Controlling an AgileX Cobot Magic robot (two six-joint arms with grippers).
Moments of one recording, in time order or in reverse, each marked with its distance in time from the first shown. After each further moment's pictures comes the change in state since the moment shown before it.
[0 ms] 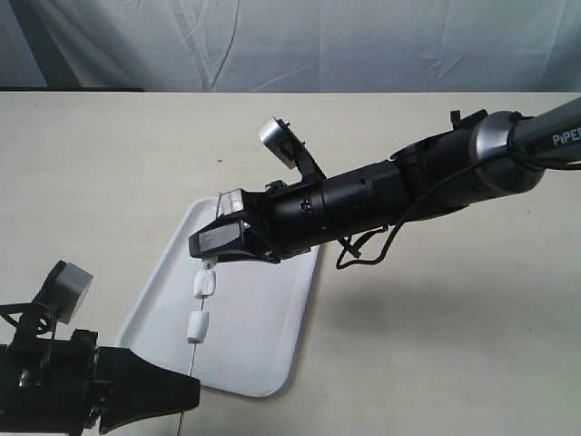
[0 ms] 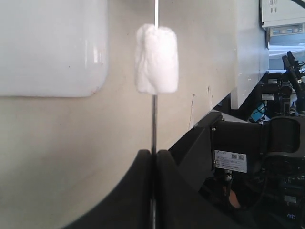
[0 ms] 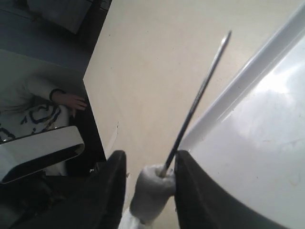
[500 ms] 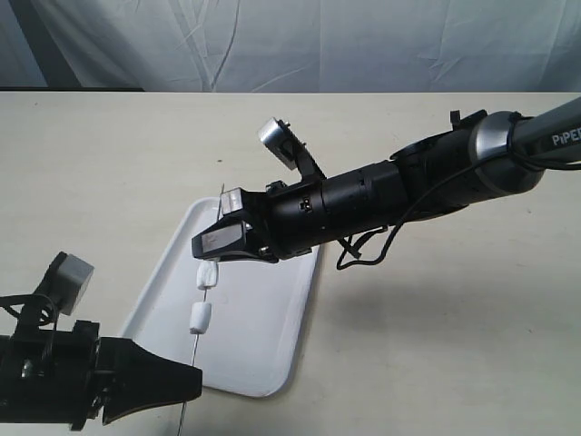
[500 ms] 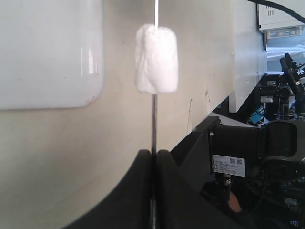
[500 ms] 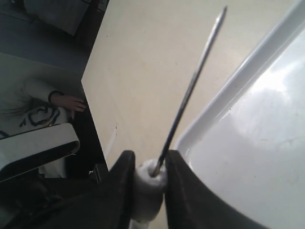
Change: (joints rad) left arm 0.000 0.000 -0.017 -0.006 0.001 0.000; right arm 0.002 0.000 0.000 -0.002 -0.011 0.014
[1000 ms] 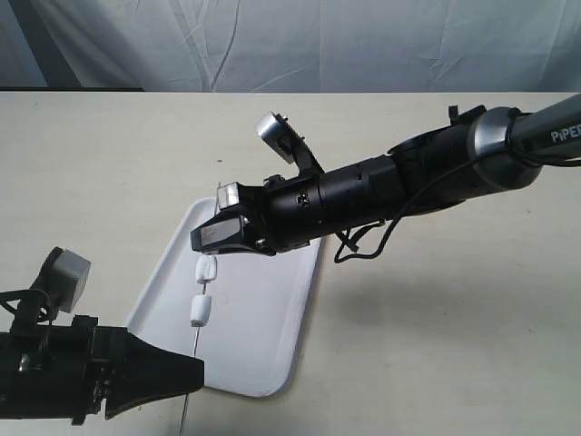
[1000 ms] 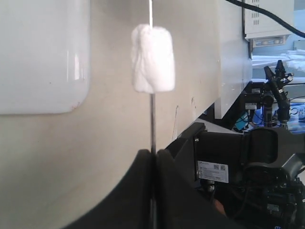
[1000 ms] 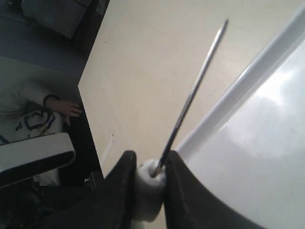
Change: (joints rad) left arm 0.008 0.000 0.003 -0.023 0.042 -0.005; right arm 0.000 0.000 -0.028 0.002 -0.027 0.002
